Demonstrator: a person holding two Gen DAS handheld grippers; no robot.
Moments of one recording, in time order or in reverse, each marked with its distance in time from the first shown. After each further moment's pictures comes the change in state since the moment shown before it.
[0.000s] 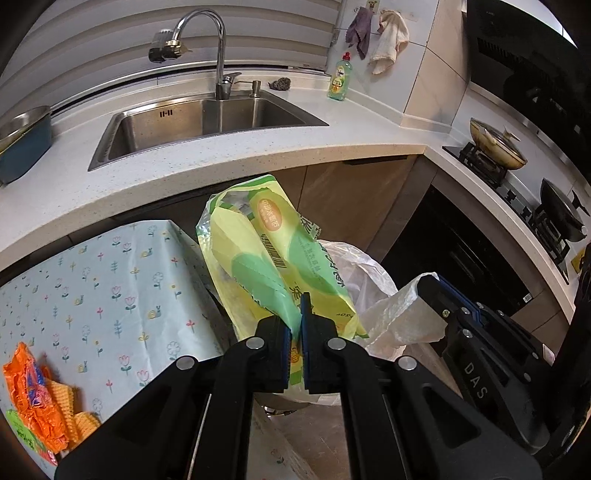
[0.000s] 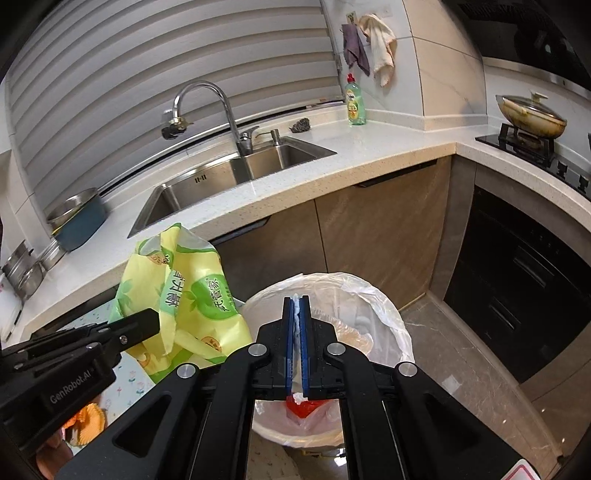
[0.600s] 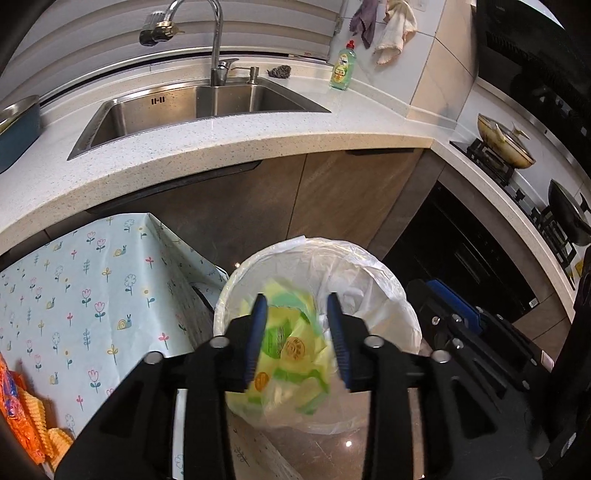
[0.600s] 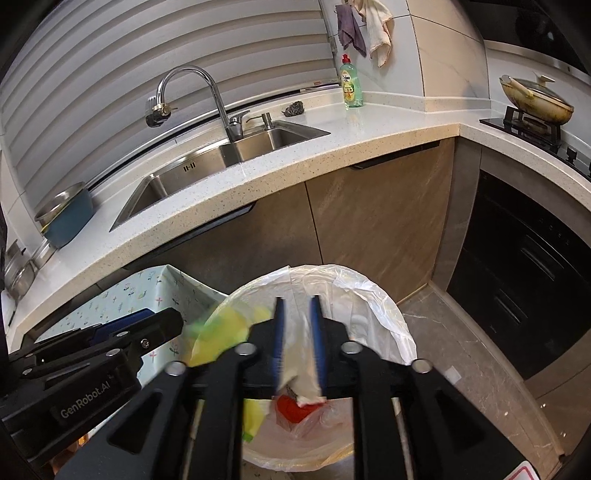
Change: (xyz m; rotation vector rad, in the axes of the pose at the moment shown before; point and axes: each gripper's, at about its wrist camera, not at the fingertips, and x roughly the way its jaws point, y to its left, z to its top) left arm 0.042 0.001 0.004 -0.026 0.010 0.001; right arm 0.041 -0.016 -0.001 0.014 0.039 0.009
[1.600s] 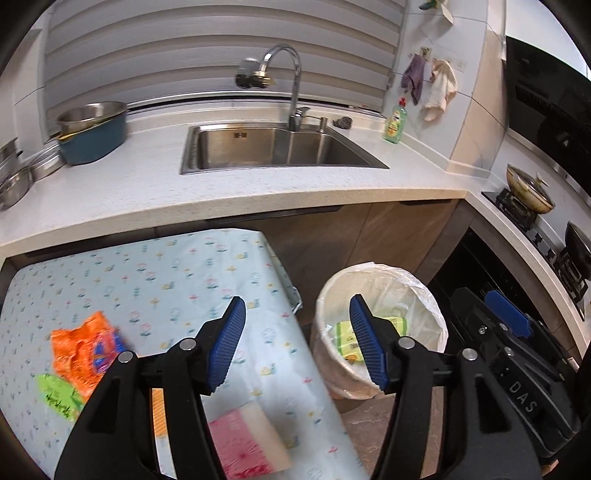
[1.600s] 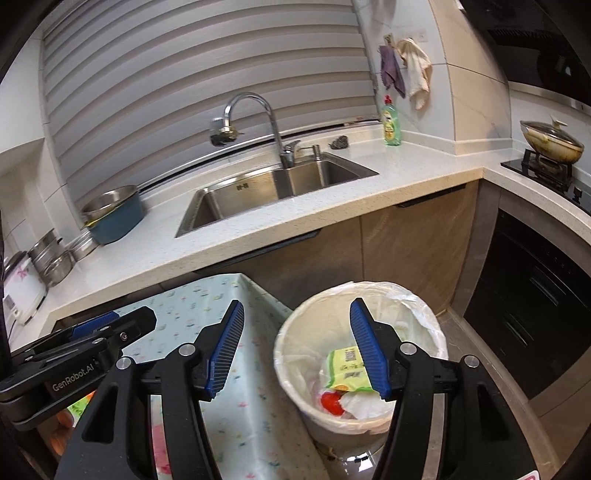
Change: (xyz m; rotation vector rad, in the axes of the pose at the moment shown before) left arm -0.139 0.073 -0.034 -0.104 -0.153 0.159; right arm -0.097 0.079 -0.011 -0.092 -0.092 0.095
